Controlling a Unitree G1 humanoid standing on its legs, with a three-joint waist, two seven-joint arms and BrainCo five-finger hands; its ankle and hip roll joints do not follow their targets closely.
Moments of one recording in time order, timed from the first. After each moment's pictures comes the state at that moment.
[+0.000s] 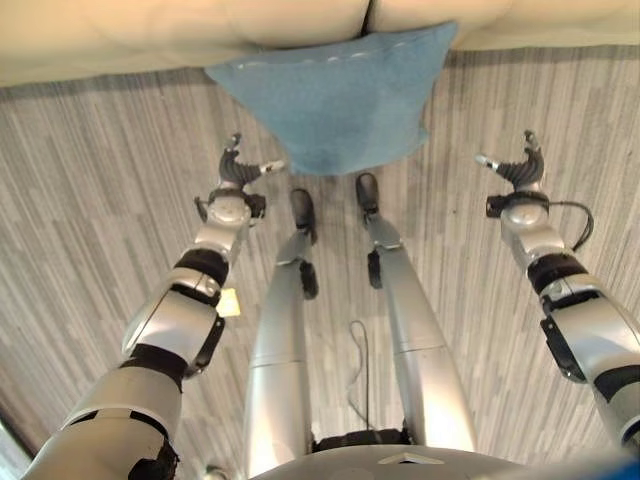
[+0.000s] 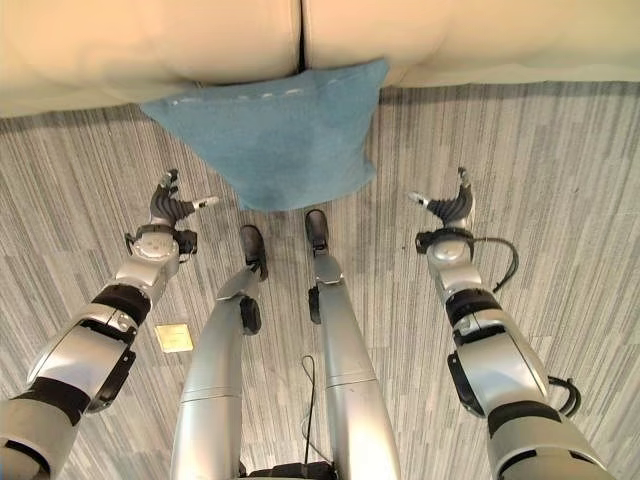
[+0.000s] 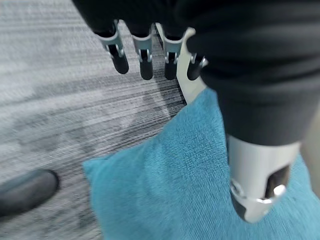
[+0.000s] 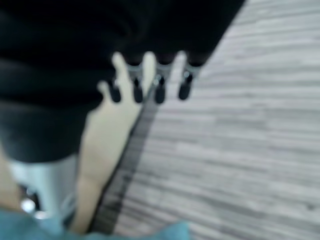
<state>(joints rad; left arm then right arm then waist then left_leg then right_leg) -0.95 0.44 -0.37 1.08 -0.42 -0.16 0.33 -0.94 -0.49 0.32 1.07 0.30 -0.15 -0.48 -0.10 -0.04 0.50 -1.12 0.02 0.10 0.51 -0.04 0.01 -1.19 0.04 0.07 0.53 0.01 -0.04</state>
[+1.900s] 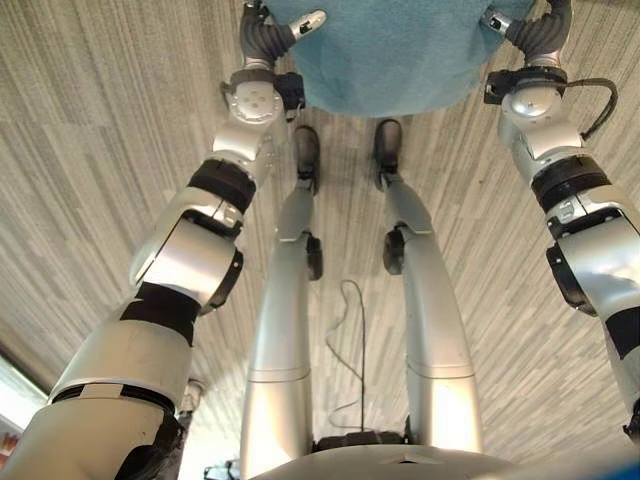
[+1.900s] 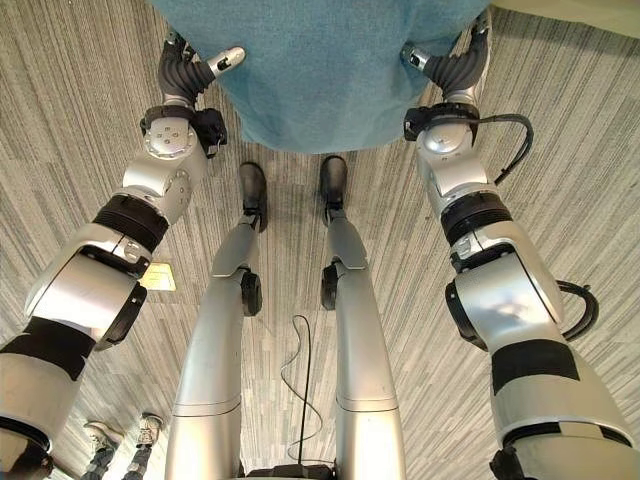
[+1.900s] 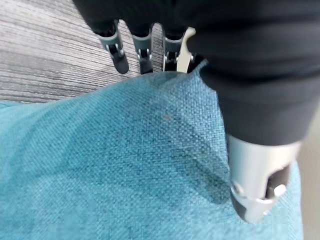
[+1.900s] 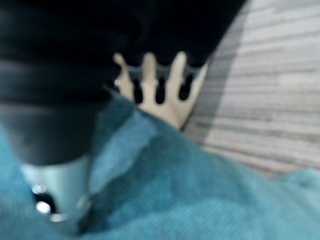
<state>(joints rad) -1.32 0.40 -0.50 0.97 -0.66 -0.16 0.39 -1.33 -0.51 0.48 1.01 0.44 -0.15 -0.58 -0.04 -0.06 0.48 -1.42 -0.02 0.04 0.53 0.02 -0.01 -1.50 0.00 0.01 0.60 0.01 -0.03</state>
